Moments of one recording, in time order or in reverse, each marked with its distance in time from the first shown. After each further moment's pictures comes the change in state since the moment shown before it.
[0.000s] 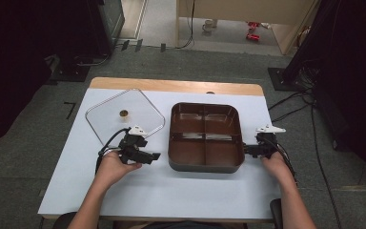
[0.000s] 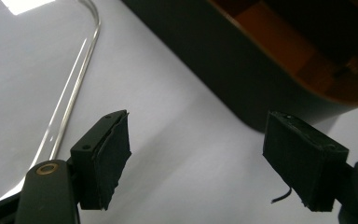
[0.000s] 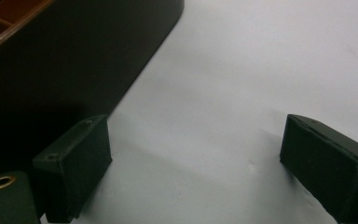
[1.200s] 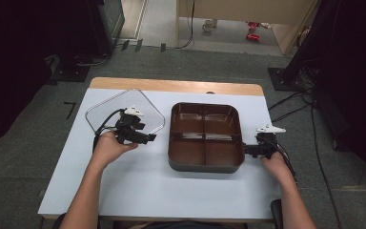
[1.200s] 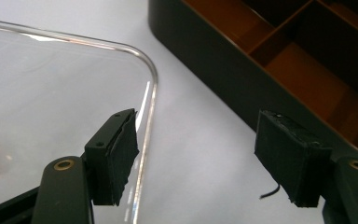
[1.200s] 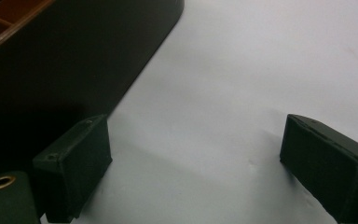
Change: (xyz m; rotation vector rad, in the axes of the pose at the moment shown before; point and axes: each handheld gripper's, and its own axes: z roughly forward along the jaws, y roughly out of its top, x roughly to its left) left arm 0.040 0.040 -0.011 -0.014 0.048 0.042; right arm 0.000 0.000 0.000 0.000 -0.001 -0.001
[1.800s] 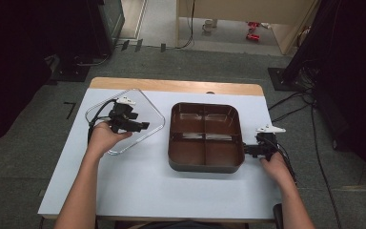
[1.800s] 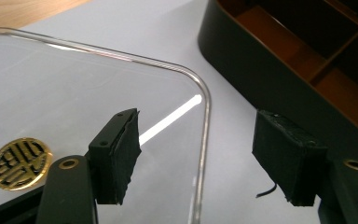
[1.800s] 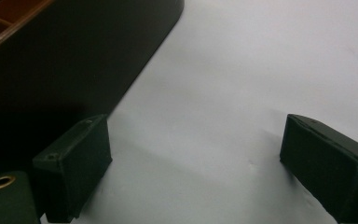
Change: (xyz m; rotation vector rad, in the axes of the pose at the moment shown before) left arm 0.039 0.011 -0.004 -0.040 0.050 -0.038; right arm 0.000 0.000 0.000 0.001 0.000 0.001
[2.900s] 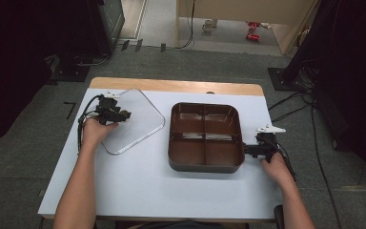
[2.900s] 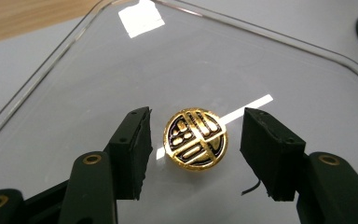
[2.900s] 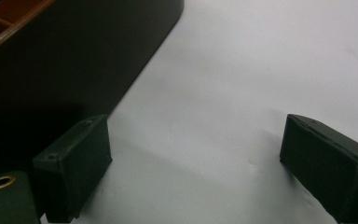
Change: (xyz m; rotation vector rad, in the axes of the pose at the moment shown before) left arm 0.077 -0.026 0.020 -0.010 0.218 -0.111; right arm 0.000 0.000 0.000 -0.001 0.000 0.000
